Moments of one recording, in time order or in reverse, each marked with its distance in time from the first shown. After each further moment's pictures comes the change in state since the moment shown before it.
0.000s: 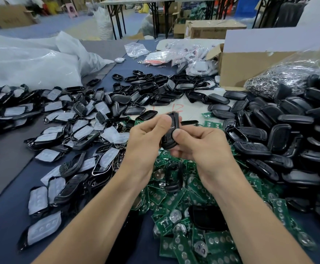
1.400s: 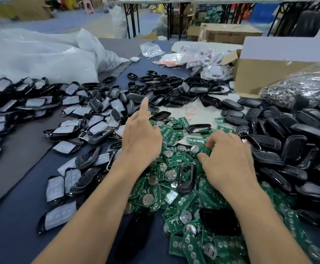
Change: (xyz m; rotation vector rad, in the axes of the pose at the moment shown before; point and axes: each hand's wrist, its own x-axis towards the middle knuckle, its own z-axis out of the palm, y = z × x) left_hand 0.033 0.000 -0.038 1.109 0.302 0.079; right_hand 0.002 0.002 -0.018 -1.358 0.219 -0.125
